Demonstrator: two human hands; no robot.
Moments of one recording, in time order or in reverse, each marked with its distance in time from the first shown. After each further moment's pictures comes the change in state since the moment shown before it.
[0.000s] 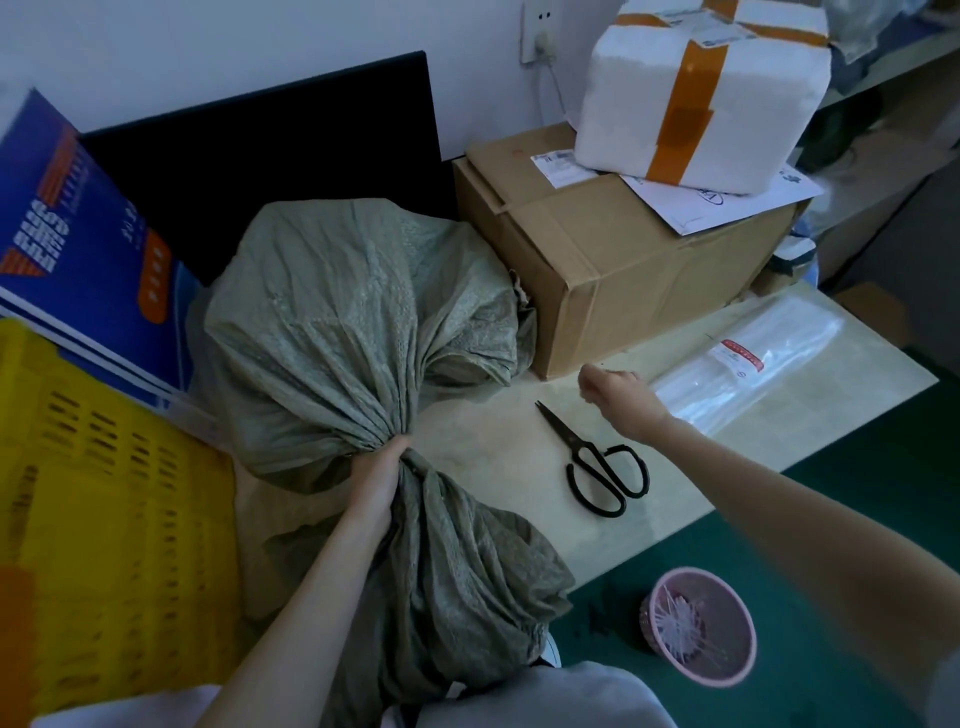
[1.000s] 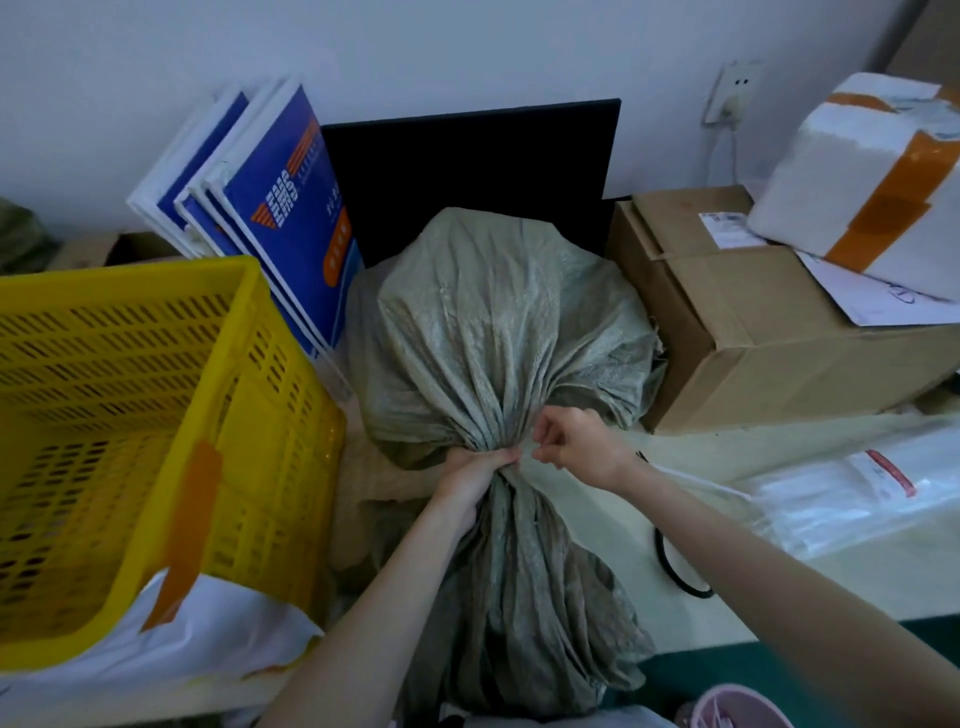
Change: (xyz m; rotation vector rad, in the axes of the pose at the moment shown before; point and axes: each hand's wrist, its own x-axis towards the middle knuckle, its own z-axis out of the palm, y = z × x) left_hand -0.011 0.007 -0.016 -0.039 -0.019 -0.024; right_hand 0.021 -0.187 -0.001 0.330 -0.290 -0.200
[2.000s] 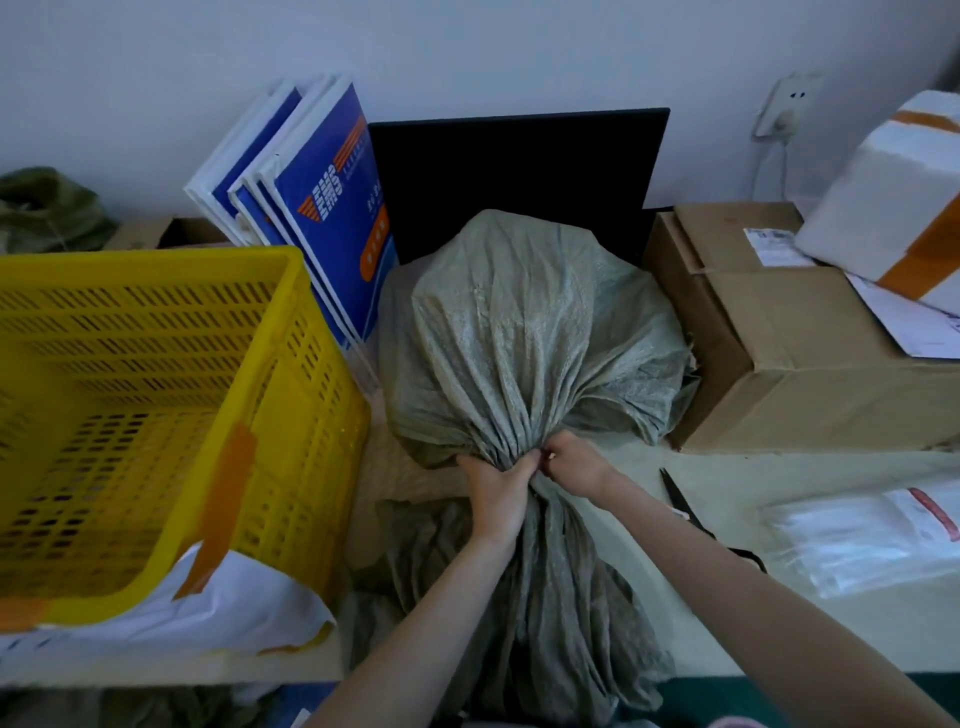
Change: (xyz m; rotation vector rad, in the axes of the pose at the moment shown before) left_hand -0.016 -0.018 0.015 -0.124 0.235 0.289; right_hand 0.023 -0.007 0.038 0.195 -0.105 0.159
